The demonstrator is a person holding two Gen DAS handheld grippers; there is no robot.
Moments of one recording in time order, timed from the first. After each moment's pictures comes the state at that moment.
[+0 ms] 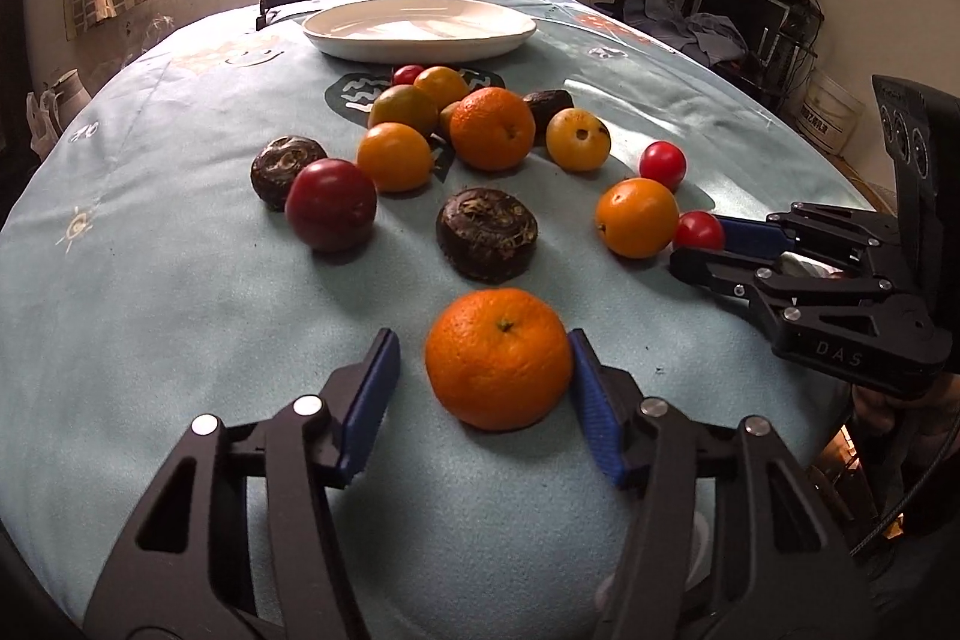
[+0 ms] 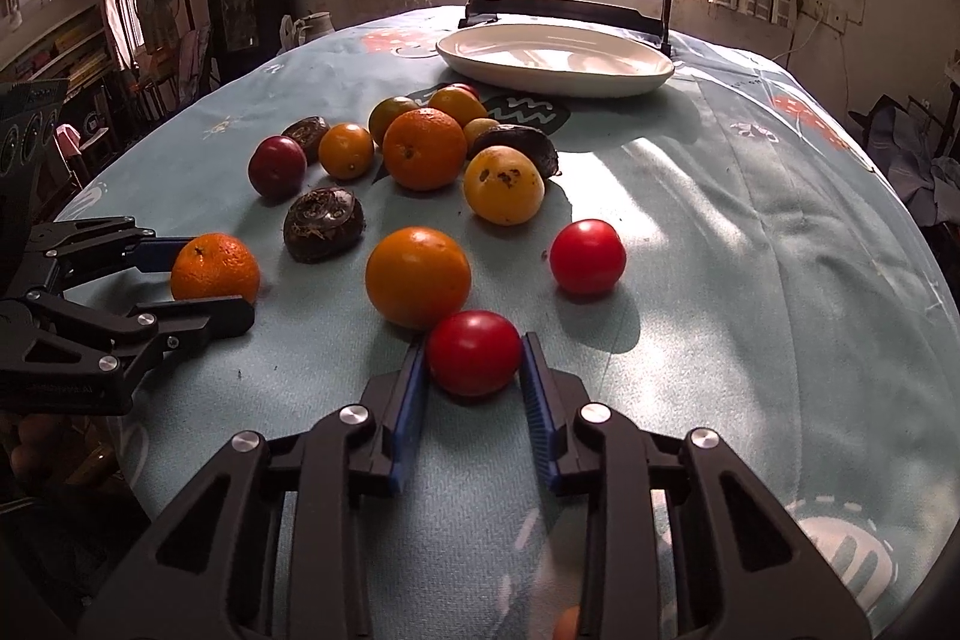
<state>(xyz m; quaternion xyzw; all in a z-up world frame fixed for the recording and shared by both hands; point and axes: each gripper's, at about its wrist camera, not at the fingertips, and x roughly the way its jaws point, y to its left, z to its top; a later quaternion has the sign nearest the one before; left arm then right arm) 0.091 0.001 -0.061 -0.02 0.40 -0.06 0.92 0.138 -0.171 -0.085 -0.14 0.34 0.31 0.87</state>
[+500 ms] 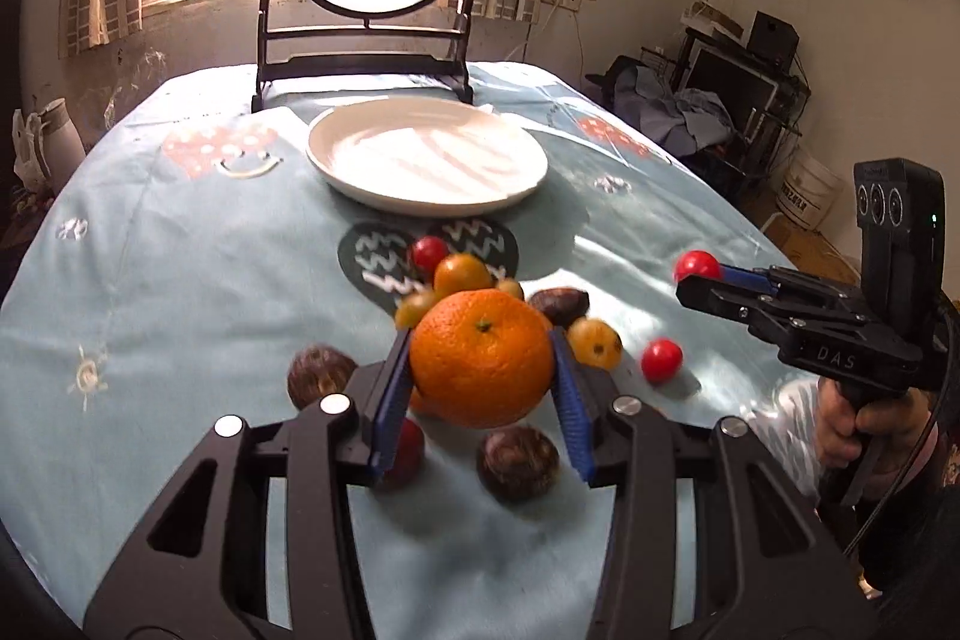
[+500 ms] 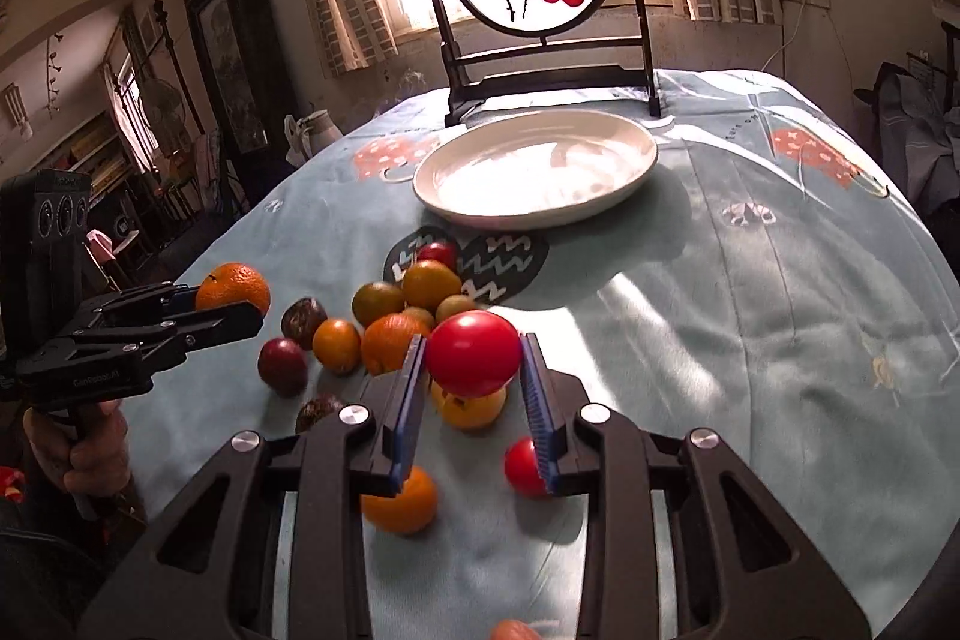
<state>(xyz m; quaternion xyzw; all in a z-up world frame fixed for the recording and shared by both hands) 0.169 0.046 0.020 -0.08 0.33 -0.08 0.94 0.217 -0.176 -0.010 -0.02 0.31 0.34 0.89</state>
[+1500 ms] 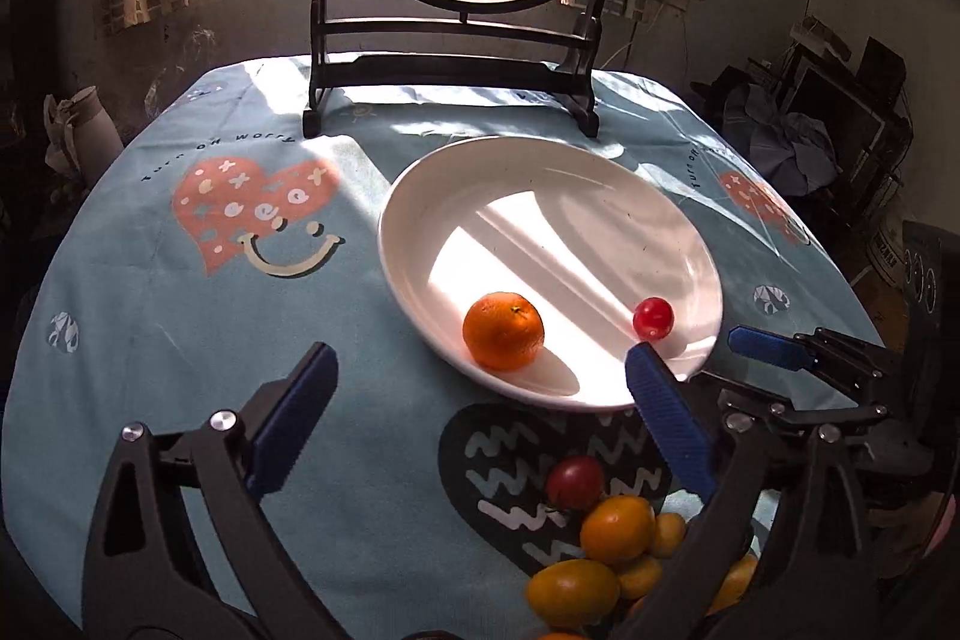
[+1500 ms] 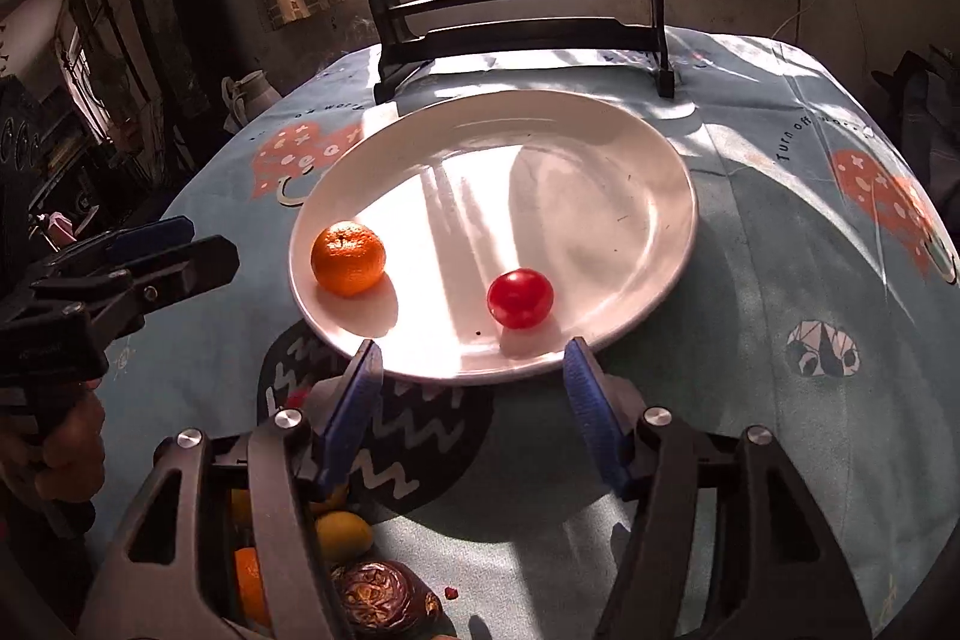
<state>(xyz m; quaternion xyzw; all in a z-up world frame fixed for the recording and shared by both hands) 0.308 0.099 0.018 -0.08 0.37 0.02 0.93 0.358 -0.105 -0.032 -0.06 0.40 0.31 0.86</state>
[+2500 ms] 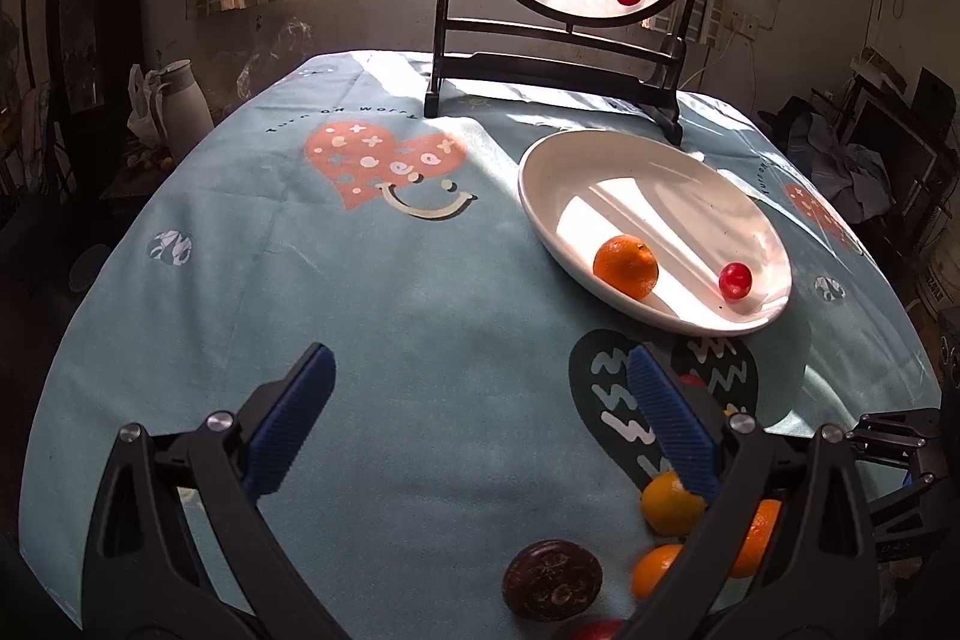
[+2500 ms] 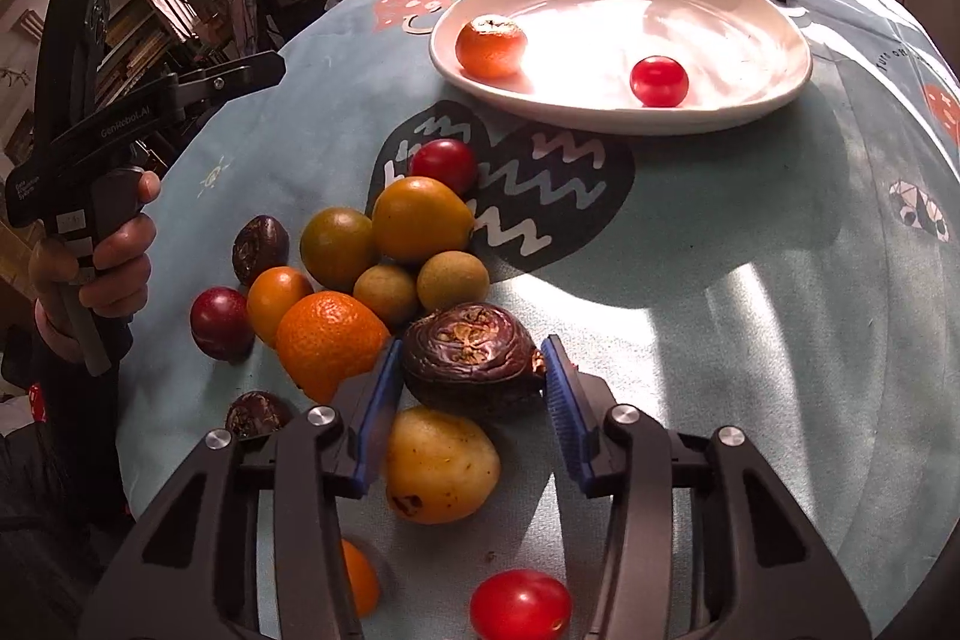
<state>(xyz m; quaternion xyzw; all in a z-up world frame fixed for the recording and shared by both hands) 0.251 0.133 0.005 -0.09 0.36 0.10 0.92 0.297 -0.114 -0.068 -0.10 0.48 0.41 0.77</state>
